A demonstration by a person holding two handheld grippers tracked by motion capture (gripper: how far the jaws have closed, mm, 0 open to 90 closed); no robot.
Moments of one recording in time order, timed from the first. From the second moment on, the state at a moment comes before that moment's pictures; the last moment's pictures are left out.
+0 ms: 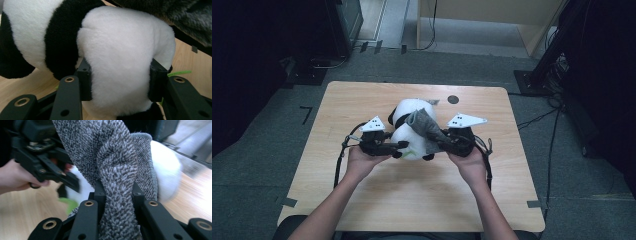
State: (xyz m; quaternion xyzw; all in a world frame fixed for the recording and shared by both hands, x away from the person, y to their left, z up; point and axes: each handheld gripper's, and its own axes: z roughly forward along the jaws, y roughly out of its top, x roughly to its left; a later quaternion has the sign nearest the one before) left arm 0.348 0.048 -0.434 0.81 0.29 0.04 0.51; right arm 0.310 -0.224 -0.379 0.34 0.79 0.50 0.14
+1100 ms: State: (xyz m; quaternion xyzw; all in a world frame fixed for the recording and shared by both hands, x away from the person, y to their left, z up) left arm 0.365 0.078 -0.420 0.77 0.34 0.01 0.54; right arm 0.303 -0.181 -0.459 0.29 0.84 0.44 0.11
